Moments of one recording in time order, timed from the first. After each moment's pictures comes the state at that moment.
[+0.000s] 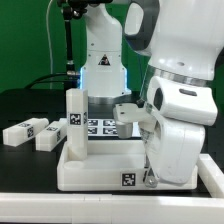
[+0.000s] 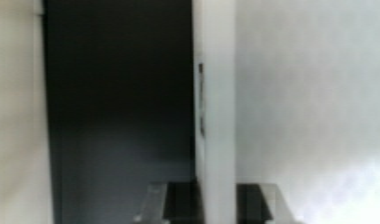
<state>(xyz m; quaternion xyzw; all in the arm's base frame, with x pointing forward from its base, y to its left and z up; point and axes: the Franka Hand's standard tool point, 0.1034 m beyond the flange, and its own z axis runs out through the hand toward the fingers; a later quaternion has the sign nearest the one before) 0.632 0.034 0.021 0.71 0.69 -0.06 0.08</state>
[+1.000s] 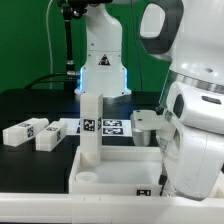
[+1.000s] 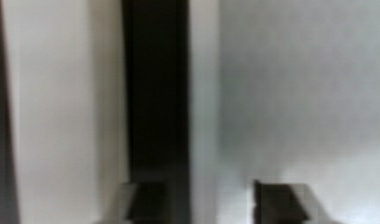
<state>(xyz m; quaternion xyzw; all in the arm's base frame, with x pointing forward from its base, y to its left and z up) 0.655 0.051 0.019 0.74 0.67 -0.07 0.08</state>
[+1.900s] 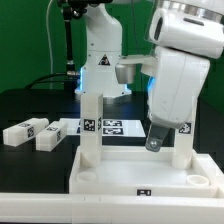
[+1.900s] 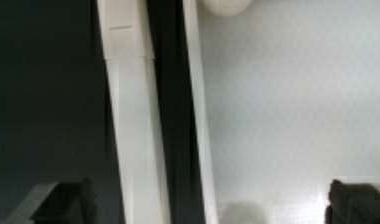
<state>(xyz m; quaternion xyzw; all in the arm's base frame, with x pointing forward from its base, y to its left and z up) 0.654 0.028 0.096 0.76 0.65 -0.07 0.09</state>
